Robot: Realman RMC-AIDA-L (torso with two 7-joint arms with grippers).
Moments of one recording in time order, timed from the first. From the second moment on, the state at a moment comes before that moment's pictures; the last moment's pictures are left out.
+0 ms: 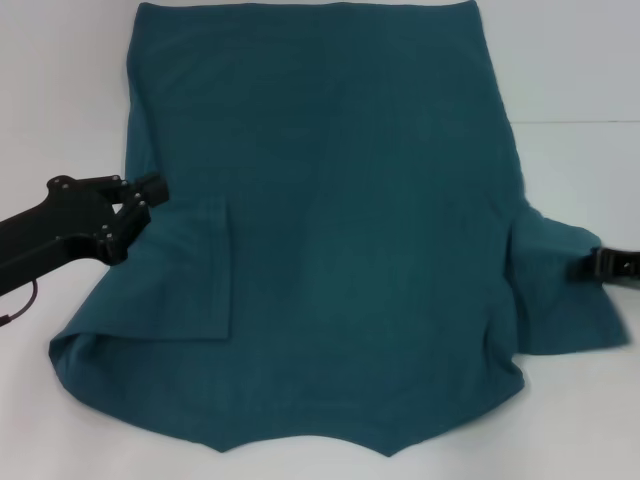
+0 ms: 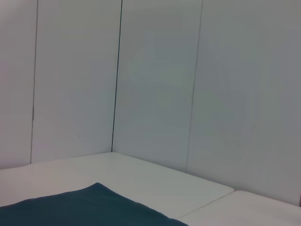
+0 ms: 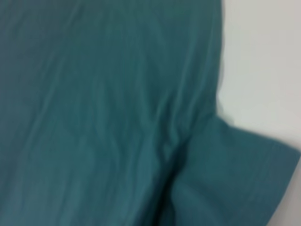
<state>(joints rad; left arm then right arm) -0.39 -2.12 0.60 0.77 1.73 1.50 -1.24 0.47 2.10 -0.87 -1.00 -2.42 -1.15 2.60</state>
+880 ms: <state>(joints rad) -0.38 -2.15 0.58 0.78 1.71 1.54 -1.25 0.42 2.10 -0.79 -1.22 -2.33 -1.30 2.56</state>
